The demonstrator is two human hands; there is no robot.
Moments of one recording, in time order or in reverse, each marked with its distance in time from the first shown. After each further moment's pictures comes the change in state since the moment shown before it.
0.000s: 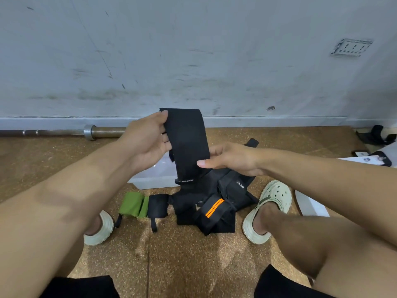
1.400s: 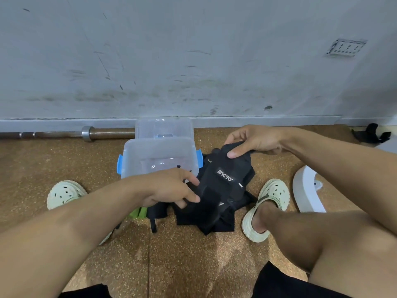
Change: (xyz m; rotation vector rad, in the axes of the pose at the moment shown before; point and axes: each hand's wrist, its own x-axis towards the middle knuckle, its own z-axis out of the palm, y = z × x) left_hand -0.011 -0.061 -0.019 1.185 -0.463 -0.365; right_hand -0.019 0.001 -0.071 -0.062 0.013 0.102
